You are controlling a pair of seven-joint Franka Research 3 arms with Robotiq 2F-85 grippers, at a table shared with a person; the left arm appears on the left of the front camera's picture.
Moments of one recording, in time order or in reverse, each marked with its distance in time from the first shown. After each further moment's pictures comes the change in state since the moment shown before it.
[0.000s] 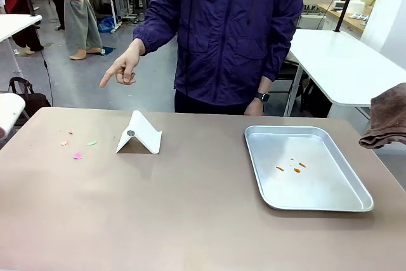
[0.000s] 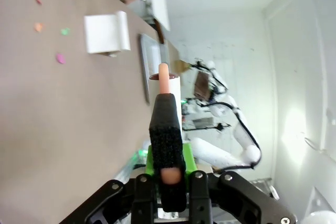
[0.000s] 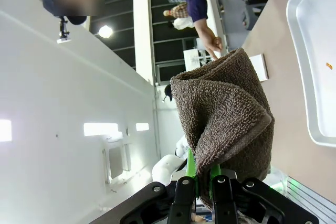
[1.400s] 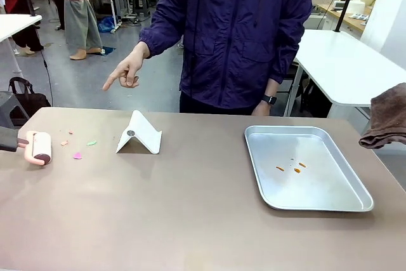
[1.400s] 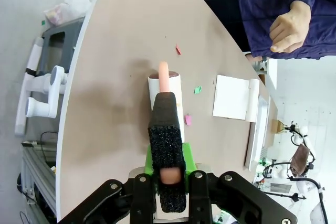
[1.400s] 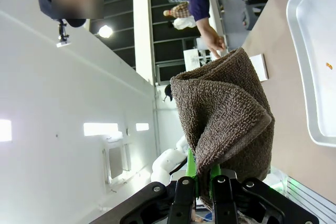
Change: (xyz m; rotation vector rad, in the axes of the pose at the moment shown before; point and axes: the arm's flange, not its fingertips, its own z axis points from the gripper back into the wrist) left arm 0.052 0.072 -0.061 0.508 -0.221 0.085; right arm 0.000 0.000 0.000 0.000 0.000 0.000
